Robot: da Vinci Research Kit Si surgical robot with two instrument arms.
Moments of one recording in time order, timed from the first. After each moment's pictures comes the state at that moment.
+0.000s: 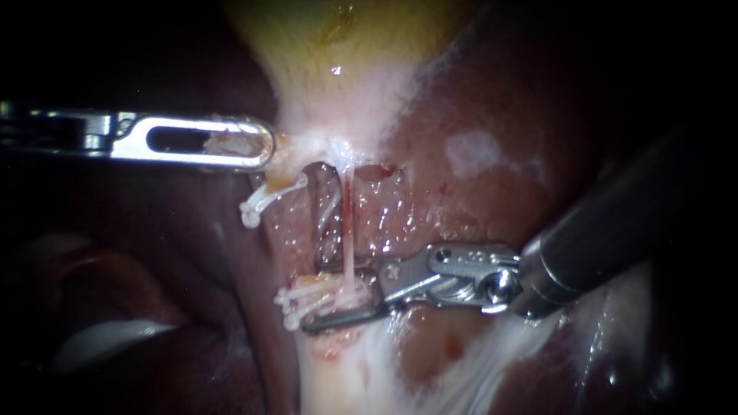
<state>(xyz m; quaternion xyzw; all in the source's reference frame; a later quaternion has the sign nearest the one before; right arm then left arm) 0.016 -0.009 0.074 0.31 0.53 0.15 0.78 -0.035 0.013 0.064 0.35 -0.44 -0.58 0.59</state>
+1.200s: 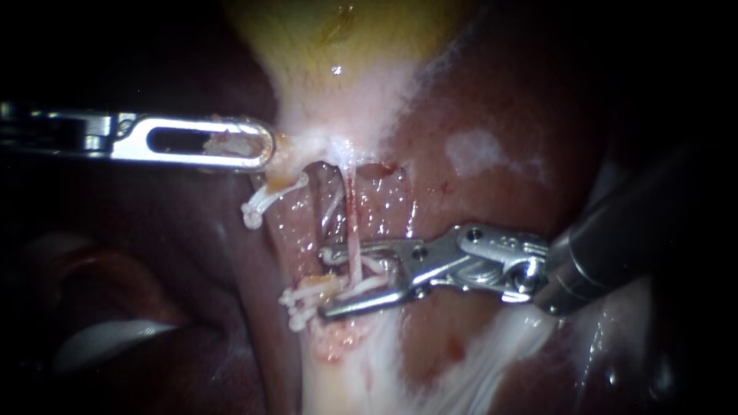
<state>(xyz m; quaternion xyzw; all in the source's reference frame) 0.014 -0.006 0.072 0.36 0.60 0.17 0.69 -0.035 0.013 0.064 0.35 -0.44 -0.58 0.59</state>
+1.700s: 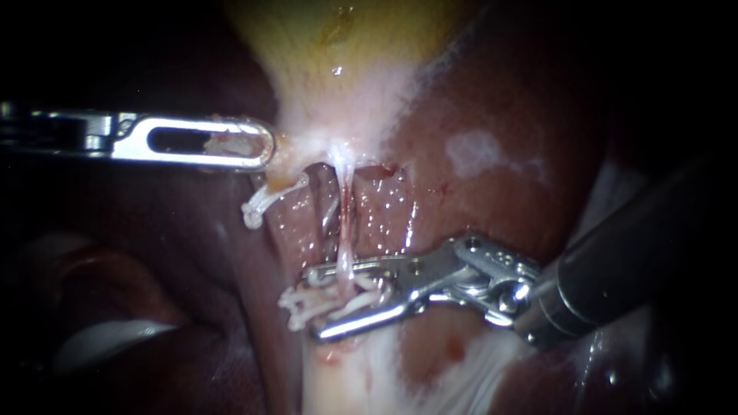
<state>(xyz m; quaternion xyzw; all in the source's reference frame) 0.015 -0.007 0.069 0.42 0.63 0.17 0.63 -0.035 0.013 0.064 0.35 -0.44 -0.58 0.59</state>
